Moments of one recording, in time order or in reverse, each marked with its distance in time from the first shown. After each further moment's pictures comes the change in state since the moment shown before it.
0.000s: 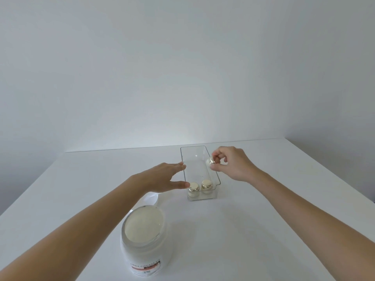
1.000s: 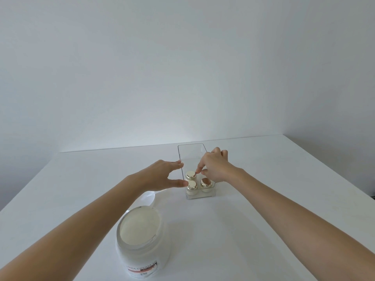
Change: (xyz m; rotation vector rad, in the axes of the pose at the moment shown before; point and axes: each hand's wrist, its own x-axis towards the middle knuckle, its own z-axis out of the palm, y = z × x) left_hand 0.006 -0.003 0.004 -0.060 0.063 -0.018; right_hand 0.030 -0.001 0.047 -0.519 -0.224 -0.010
